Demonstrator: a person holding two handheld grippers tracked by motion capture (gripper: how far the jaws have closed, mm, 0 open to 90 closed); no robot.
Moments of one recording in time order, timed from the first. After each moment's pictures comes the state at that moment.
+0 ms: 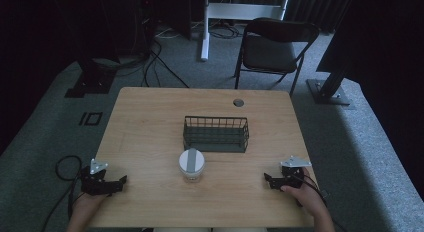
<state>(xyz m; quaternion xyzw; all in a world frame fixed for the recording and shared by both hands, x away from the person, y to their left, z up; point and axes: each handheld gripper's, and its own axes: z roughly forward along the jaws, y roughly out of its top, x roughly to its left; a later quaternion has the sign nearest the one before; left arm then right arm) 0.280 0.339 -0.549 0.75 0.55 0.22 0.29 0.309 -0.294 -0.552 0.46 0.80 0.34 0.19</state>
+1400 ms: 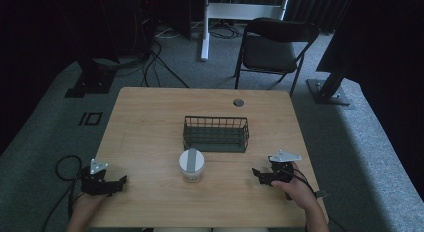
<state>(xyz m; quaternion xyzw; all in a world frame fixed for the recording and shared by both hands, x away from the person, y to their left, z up) 0.280 0.339 -0.549 0.75 0.55 0.22 0.29 0.318 -0.256 -0.529 0.41 0.80 0.39 0.18</state>
